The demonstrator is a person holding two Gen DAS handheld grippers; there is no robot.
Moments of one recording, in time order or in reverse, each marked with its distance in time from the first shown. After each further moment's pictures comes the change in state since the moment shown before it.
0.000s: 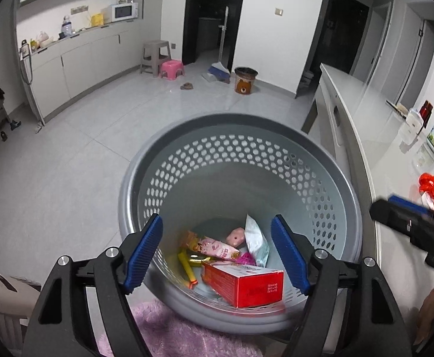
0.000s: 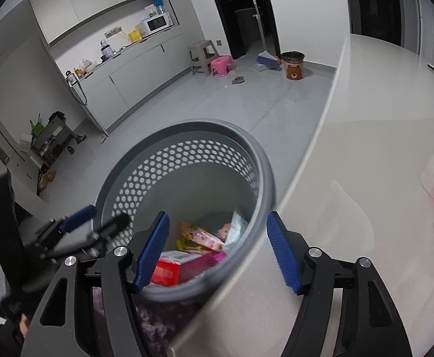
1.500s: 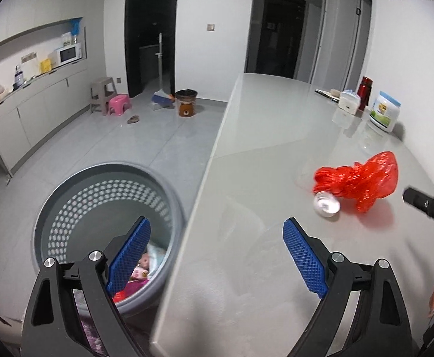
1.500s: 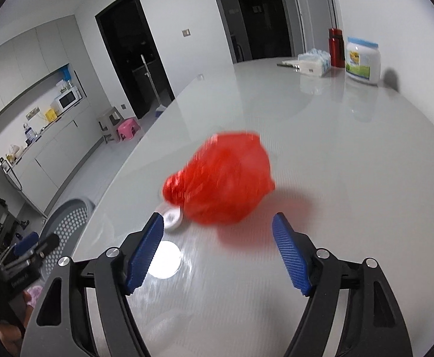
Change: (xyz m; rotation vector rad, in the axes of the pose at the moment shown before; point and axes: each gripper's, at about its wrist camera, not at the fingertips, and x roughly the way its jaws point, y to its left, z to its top) left arm -0.056 -0.194 0.006 0.209 -0.090 -0.164; right arm -0.188 -0.205 -0.059 0.291 -0.268 -0.322
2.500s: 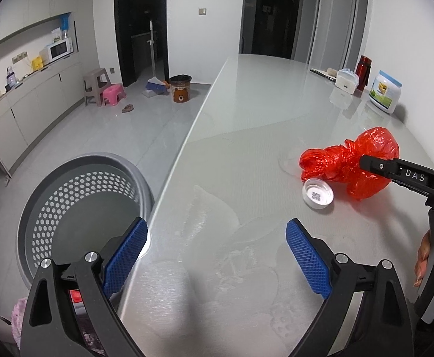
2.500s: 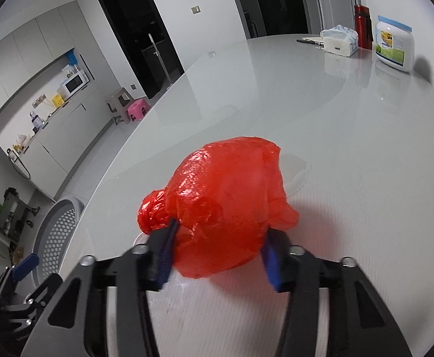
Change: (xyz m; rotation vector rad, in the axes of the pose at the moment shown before) left arm 0.034 -0.040 0.000 0.037 0.086 0.007; right arm 0.077 -0.006 0.020 0.019 0.135 0.089
